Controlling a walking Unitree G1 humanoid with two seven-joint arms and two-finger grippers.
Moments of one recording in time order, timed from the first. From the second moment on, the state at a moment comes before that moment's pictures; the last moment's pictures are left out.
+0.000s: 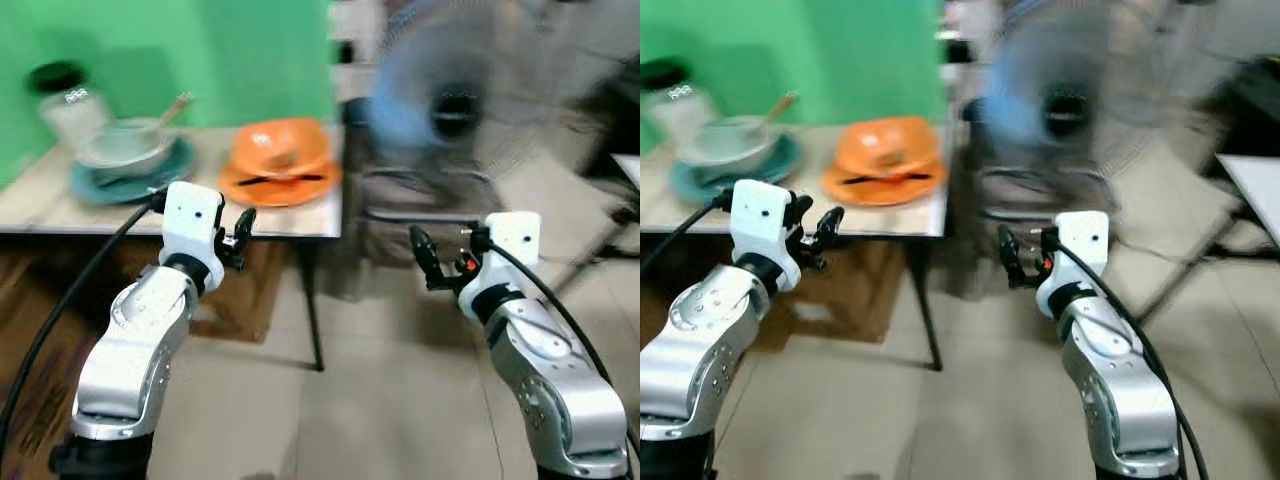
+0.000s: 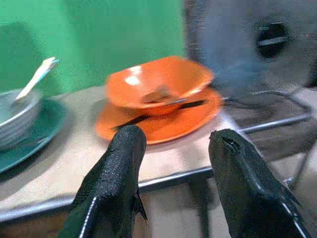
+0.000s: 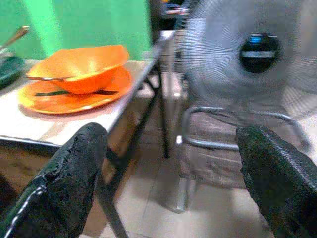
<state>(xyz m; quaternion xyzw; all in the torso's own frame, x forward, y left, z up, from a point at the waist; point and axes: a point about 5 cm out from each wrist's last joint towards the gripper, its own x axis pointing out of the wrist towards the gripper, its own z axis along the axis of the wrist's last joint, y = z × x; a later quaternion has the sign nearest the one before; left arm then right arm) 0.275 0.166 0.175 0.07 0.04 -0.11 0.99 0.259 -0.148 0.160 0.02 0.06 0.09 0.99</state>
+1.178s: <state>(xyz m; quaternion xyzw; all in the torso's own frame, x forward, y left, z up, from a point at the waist) 0.277 0.154 0.172 0.08 0.04 -0.14 0.99 0.259 -0.153 0.155 0.03 0.06 0.08 0.99</state>
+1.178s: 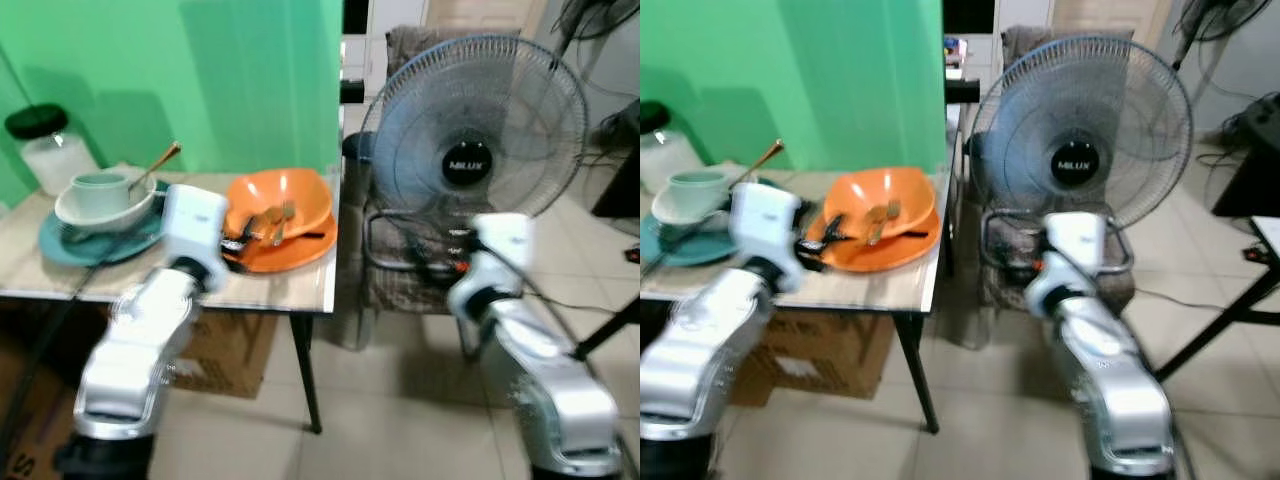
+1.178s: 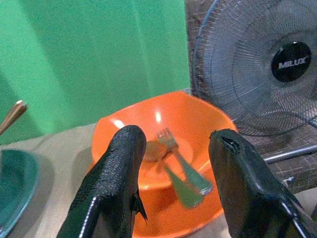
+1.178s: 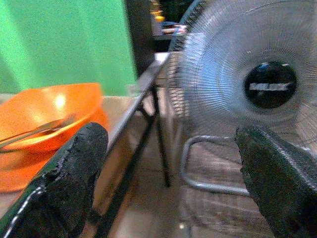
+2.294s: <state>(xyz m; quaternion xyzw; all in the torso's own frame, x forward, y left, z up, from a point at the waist) 0.261 0.162 0.171 0.14 0.05 -0.18 0.97 0.280 -0.150 0.167 0.05 0.08 0.13 0.99</state>
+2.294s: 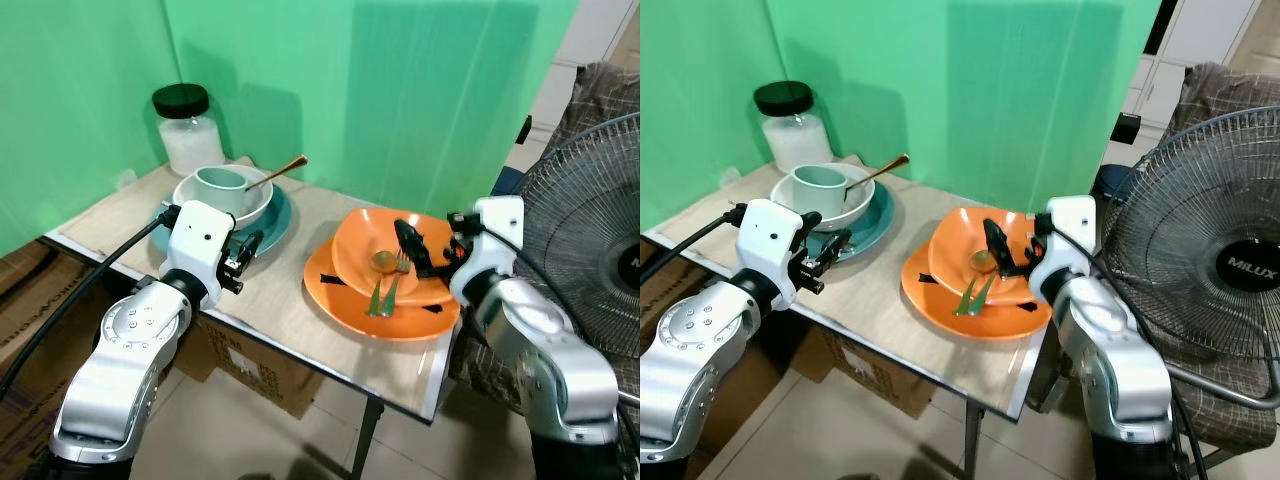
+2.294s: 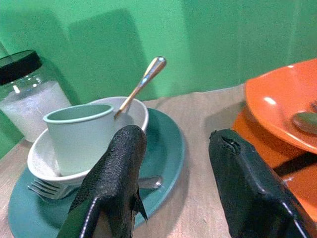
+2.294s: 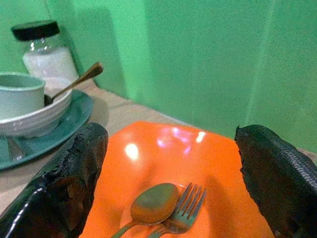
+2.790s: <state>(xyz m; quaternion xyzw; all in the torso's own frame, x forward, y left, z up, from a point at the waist) 0.253 0.160 0.159 0.05 0.12 -0.34 0.93 0.303 -0.200 0.165 0.12 0.23 0.07 0.96</state>
